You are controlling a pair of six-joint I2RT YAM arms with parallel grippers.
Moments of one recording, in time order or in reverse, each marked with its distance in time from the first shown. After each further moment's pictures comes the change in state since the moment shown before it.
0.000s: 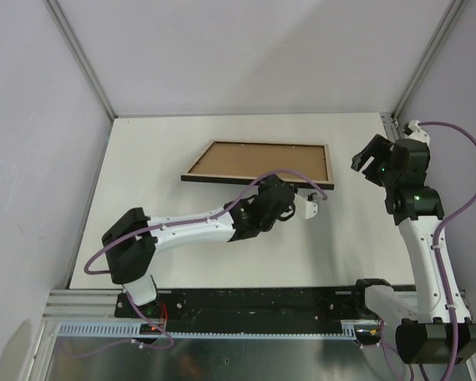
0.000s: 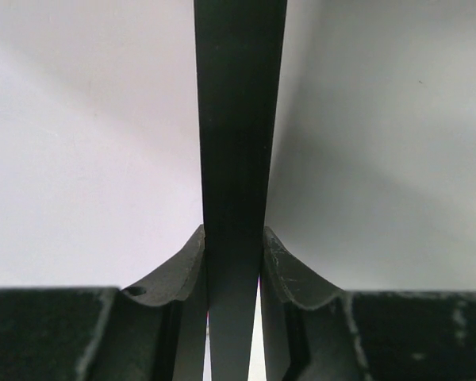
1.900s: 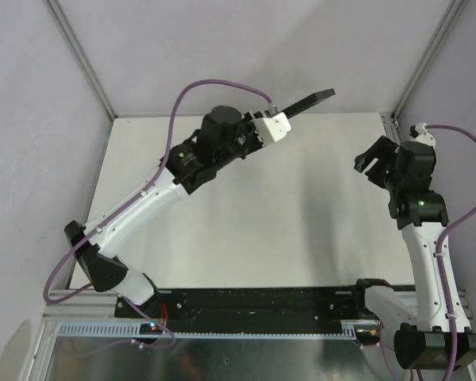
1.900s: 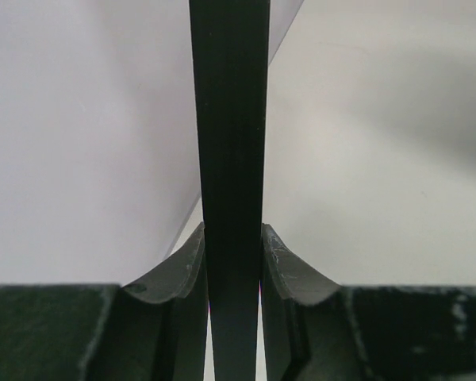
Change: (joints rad) left arm 0.293 -0.156 0.502 -0.477 0.451 -0.353; right arm -0.022 -0.046 0.011 -0.026 -0.027 0.034
